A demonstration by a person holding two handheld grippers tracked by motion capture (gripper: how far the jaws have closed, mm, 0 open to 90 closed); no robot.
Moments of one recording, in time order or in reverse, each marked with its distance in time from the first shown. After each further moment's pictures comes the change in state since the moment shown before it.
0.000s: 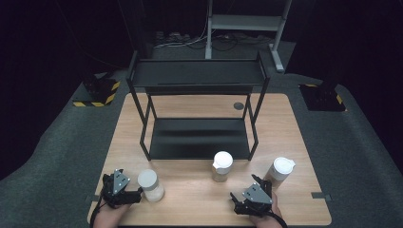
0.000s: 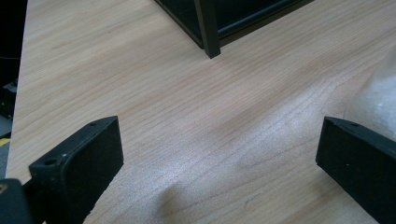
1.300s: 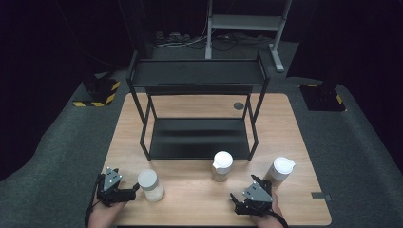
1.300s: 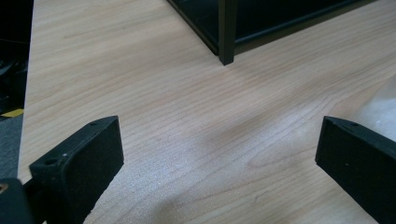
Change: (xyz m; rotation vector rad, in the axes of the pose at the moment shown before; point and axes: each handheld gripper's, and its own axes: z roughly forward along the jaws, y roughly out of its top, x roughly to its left) left arm 0.017 0.003 -0.015 -0.030 -0.038 -0.122; right arm -0.003 0.000 0.000 0.014 0.031 0.009
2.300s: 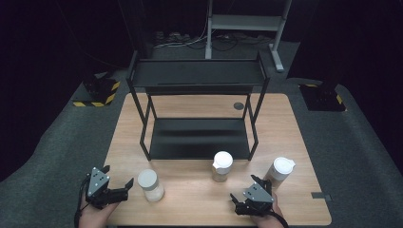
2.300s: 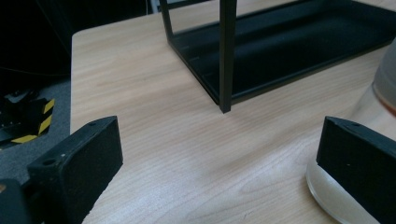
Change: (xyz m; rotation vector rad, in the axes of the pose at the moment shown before) left arm 0.004 0.019 -0.040 -0.144 0.011 -0.022; right arm -0.001 0.000 -0.001 -0.013 0.012 0.007
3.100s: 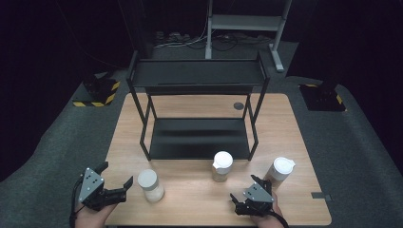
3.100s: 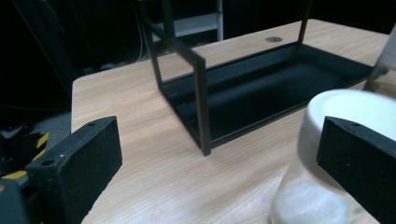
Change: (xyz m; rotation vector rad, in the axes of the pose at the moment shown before) left arm -0.017 0.031 -0.028 -0.126 -0.038 0.025; right arm 0.000 0.000 0.000 -0.001 0.004 -0.003
